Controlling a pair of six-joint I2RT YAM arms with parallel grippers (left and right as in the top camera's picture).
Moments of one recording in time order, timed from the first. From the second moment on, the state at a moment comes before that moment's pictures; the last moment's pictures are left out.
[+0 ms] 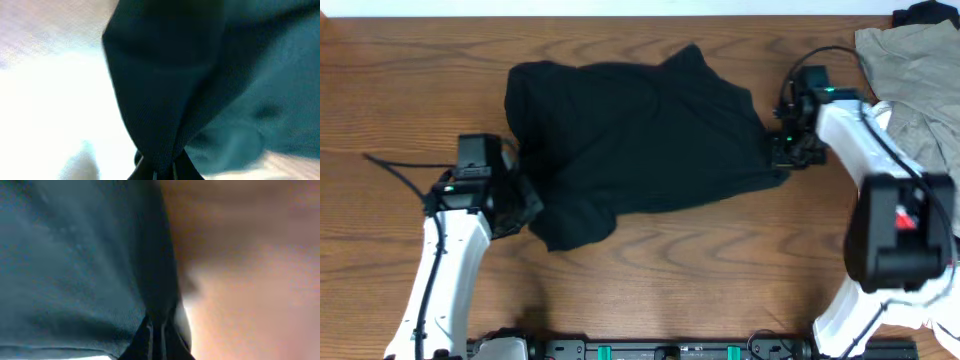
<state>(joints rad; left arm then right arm) 0.09 1.29 0.89 -0.91 0.15 -0.45 0.02 1.92 1.40 -0.99 -0.02 0.06</state>
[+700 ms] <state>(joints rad) 0.26 1.29 0.91 -0.97 0.16 -0.35 -0.06 1.63 1.40 -1.40 0.06 0.08</state>
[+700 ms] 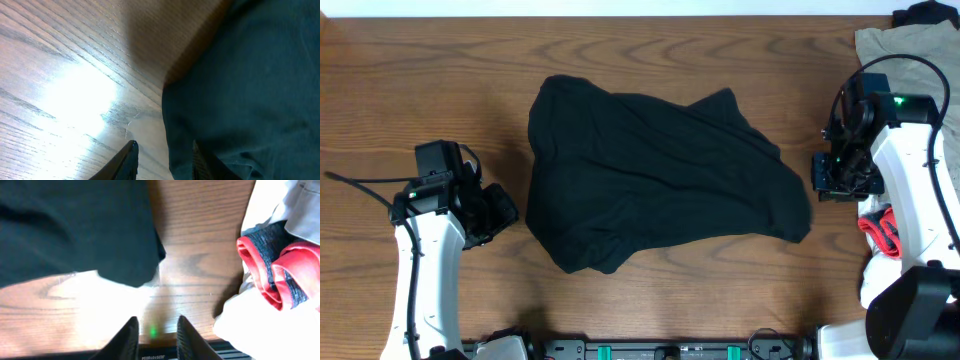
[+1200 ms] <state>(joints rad) 0.25 1.29 0.93 -0.66 0.33 -0.33 -0.05 1.63 1.40 -1.07 -0.21 -0.03</state>
